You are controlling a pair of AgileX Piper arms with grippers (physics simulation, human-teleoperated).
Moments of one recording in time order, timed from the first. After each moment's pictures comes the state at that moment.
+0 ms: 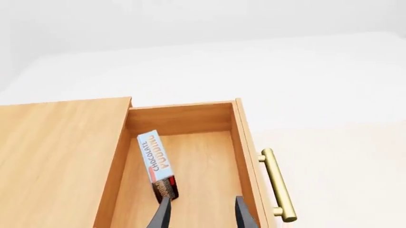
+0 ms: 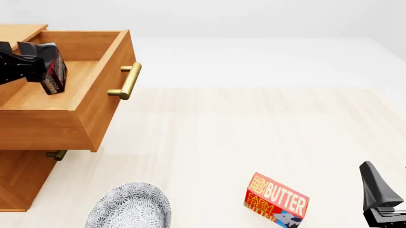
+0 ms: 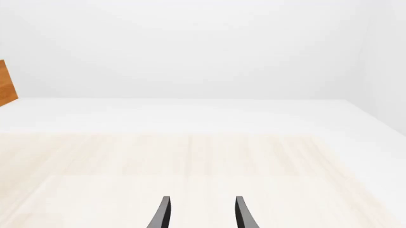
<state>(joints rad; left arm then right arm) -0.05 0.91 -0.97 0.38 0.05 0.00 0.00 -0.07 0.07 0.00</state>
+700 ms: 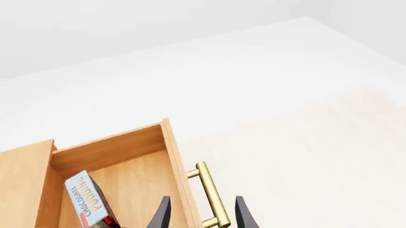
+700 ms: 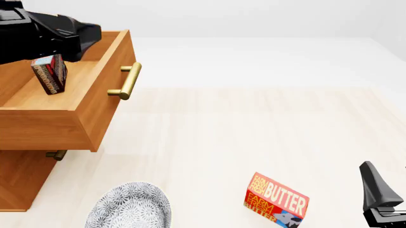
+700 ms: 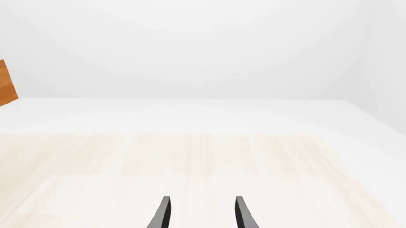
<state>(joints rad) -0.32 1.01 -1.18 0.51 0.06 0.00 0.00 -0.07 0.07 0.00</state>
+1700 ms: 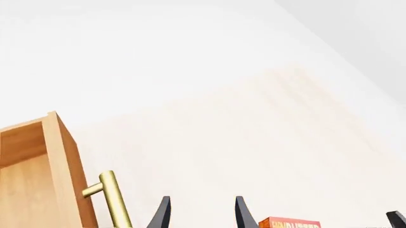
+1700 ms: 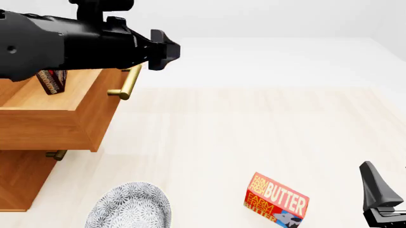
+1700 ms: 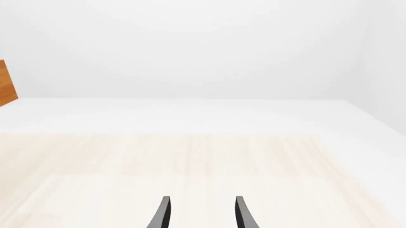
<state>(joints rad) -0.58 1.29 -1.32 0.54 -0.18 0.00 0.00 -0.07 0.07 0.00</state>
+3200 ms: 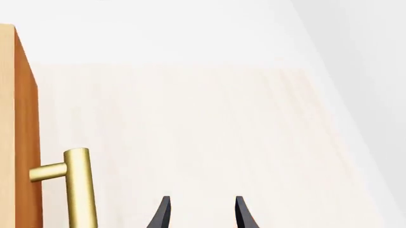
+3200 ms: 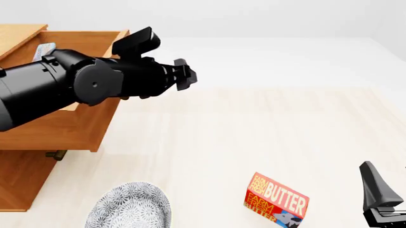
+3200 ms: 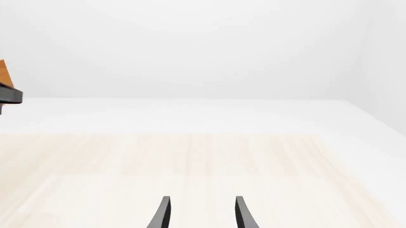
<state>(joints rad) -0.58 1.46 -1.21 0.37 -0.52 0.00 0.00 -0.07 0.07 0.00</state>
